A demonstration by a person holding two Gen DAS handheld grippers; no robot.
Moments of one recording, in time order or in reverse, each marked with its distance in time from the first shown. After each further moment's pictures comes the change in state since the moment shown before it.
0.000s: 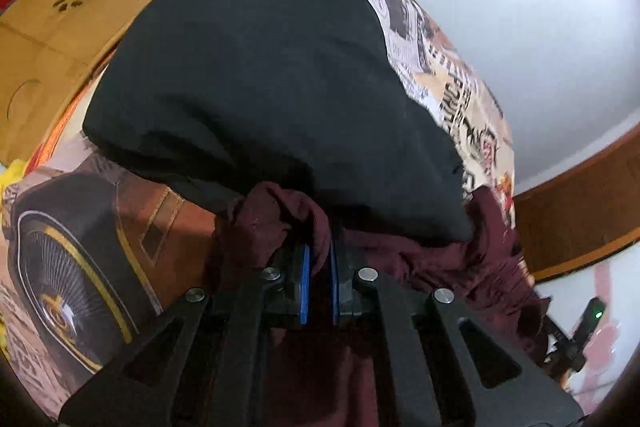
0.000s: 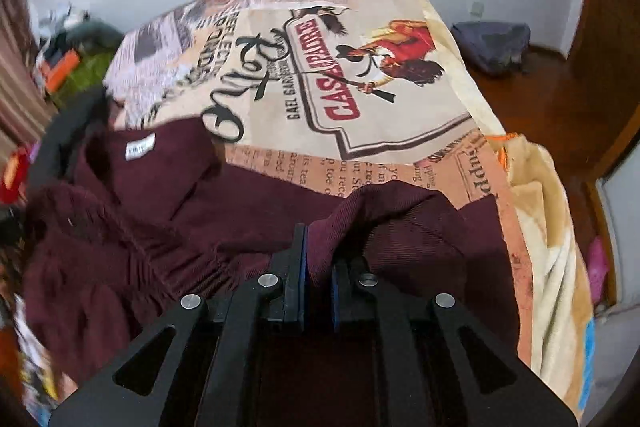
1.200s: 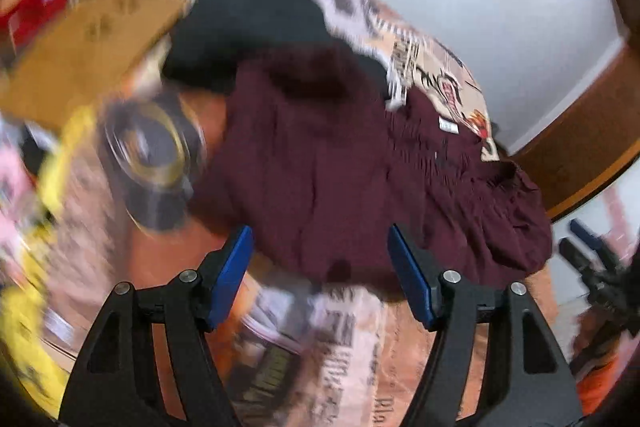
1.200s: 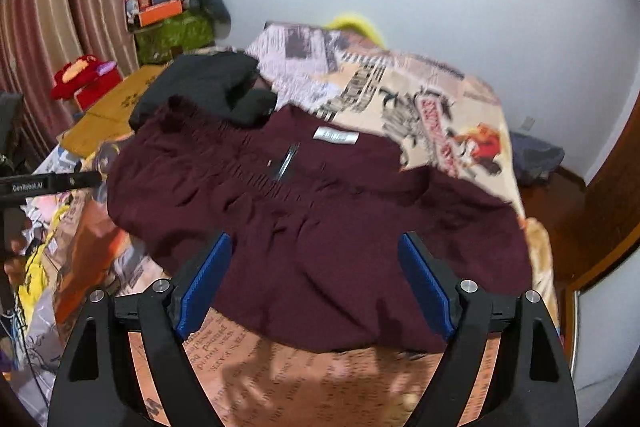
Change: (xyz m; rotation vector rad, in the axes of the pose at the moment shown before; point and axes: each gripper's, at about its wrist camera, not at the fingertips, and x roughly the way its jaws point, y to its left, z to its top) left arm -0.102 -0.016 -0.131 0.109 -0.009 -0.021; right arm -0.102 0.158 -0.067 -0.361 -0.138 0.035
